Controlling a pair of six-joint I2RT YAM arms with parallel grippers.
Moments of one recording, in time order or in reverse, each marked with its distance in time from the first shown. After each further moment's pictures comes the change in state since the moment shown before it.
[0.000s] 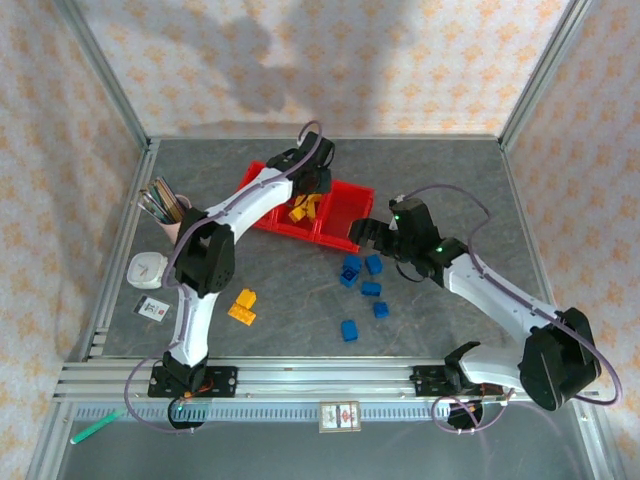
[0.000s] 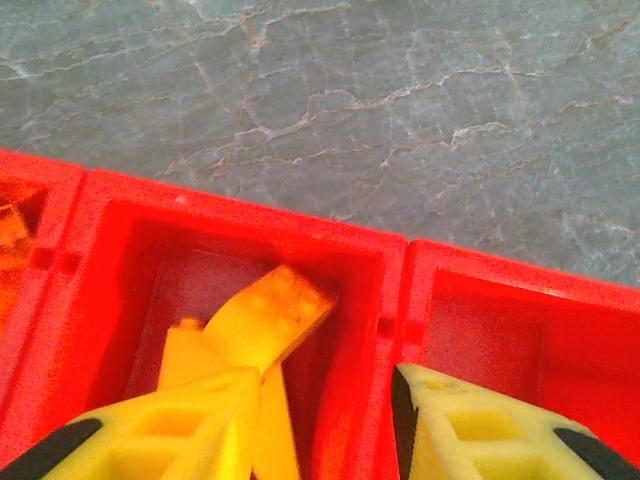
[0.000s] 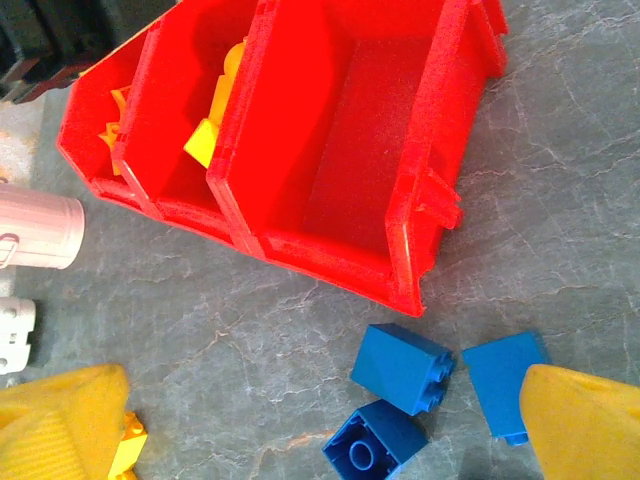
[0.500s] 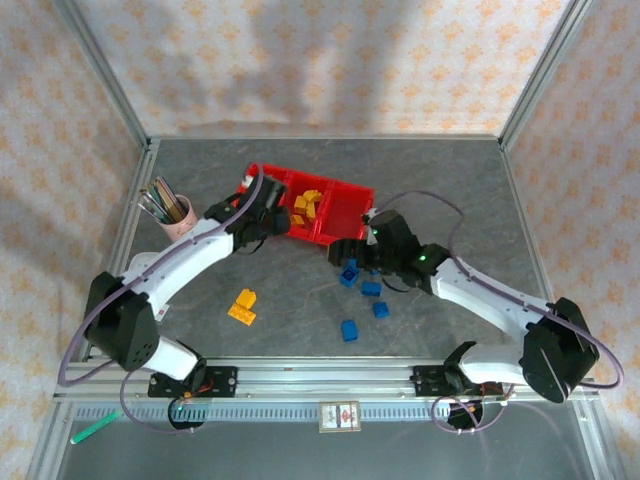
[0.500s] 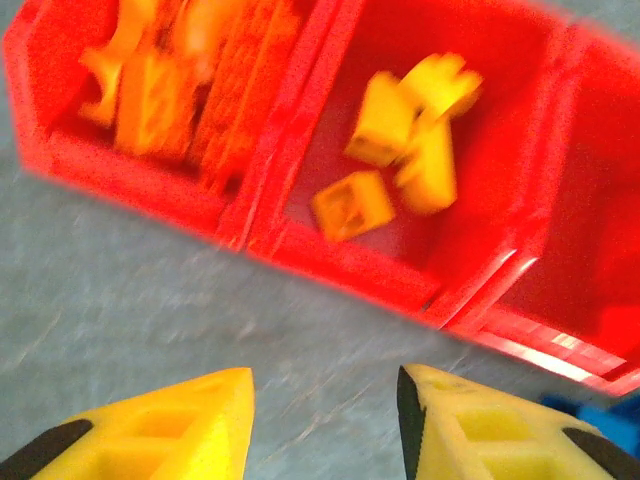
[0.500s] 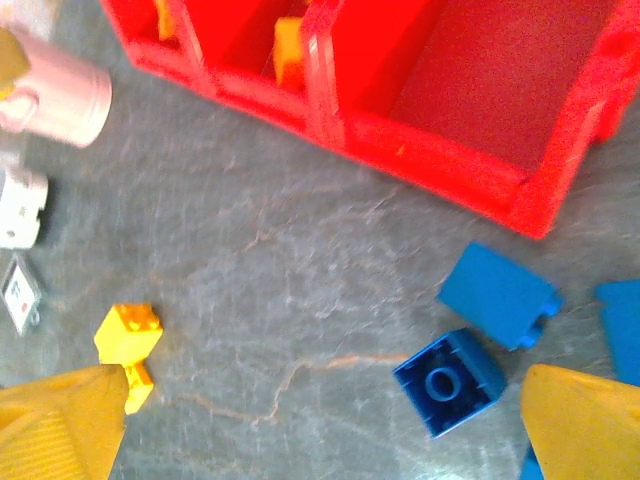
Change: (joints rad) left arm 0.000 -0.648 -0.720 0.020 -0.033 -0.178; right arm 0.197 0.046 0.000 -0.008 -0.017 -0.055
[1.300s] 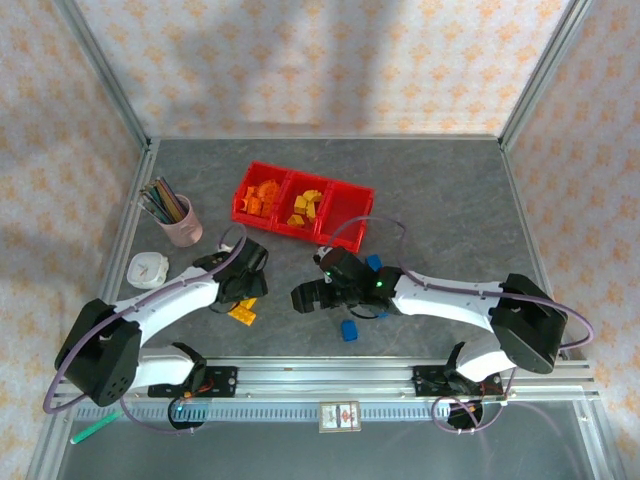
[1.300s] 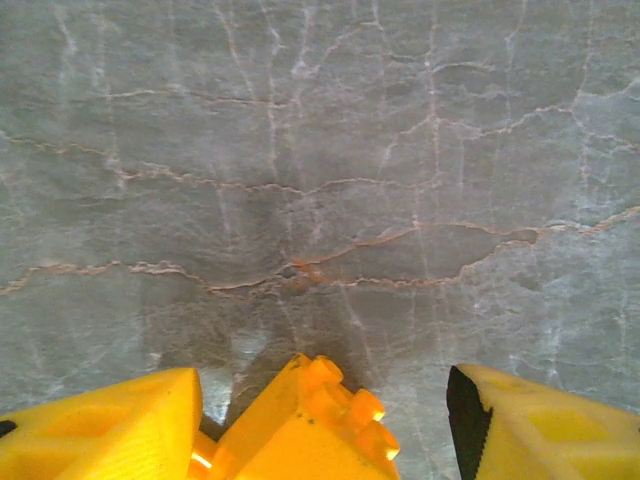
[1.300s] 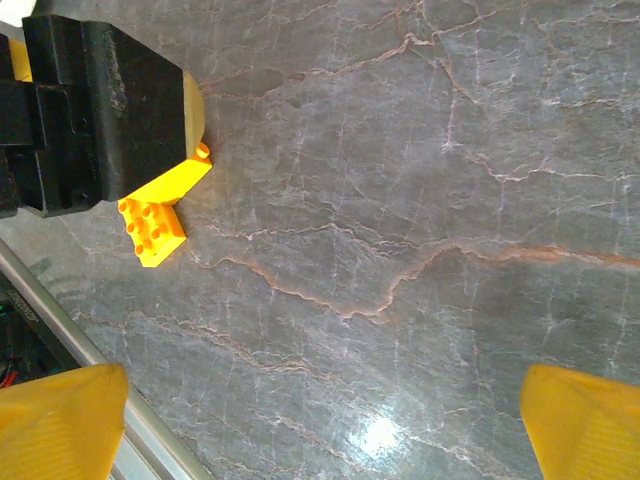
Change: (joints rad) left arm 0.000 -0.172 -0.483 0.008 0.042 -0.140; right arm 0.309 0.177 0.000 0.100 0.053 0.022
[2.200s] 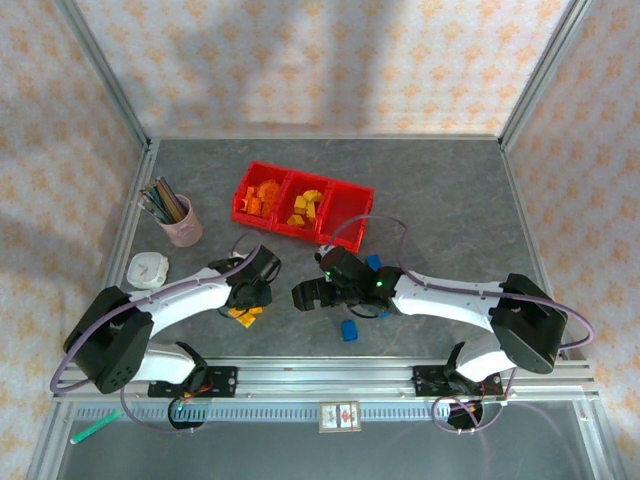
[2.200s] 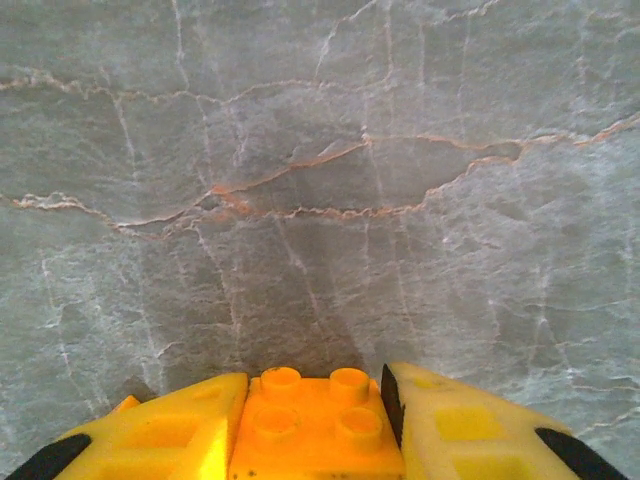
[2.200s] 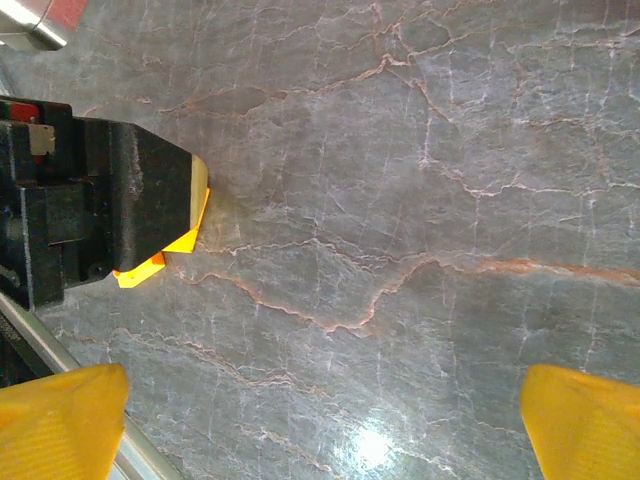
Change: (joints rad) left arm -0.105 0.071 0.007 0.000 -0.001 -0.077; right arm -0.002 0.000 0.007 -0.005 0.041 -0.001
